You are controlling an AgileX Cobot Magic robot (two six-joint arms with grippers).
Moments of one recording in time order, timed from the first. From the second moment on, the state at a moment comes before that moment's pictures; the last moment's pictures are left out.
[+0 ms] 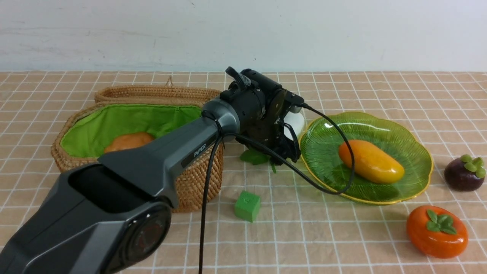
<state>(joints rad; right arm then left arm) 0.18 0.48 -0.97 0.59 1.12 -0.39 -0.59 2.55 -2.36 0.17 0.94 -0.07</state>
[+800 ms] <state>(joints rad) 0.18 0.48 -0.97 0.57 1.09 -0.39 -0.59 2.38 -2.45 0.19 1.20 -0.04</state>
